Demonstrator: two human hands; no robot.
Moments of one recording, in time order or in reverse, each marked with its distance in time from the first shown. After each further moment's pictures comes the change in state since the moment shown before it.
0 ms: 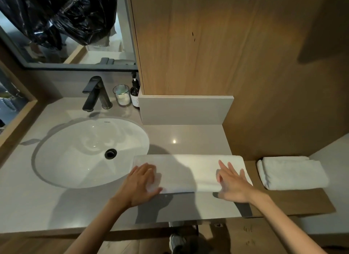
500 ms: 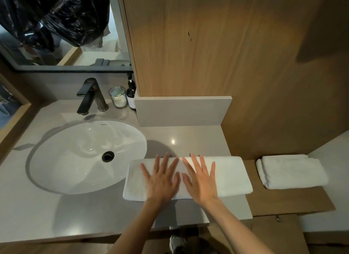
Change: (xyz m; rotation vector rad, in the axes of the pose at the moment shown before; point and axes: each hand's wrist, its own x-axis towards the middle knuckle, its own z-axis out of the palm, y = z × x) left_hand 0.054 0.064 0.052 0.221 0.027 -0.302; right_hand 0.066 -0.073 0.058 -0.123 0.386 0.087
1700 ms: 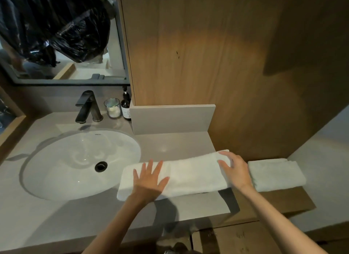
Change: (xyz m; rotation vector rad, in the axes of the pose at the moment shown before) left_hand -0.023 -0.023 -0.048 -0.216 -0.088 0.072; right_hand -0.041 0.093 -0.085 0.568 0.372 0.279
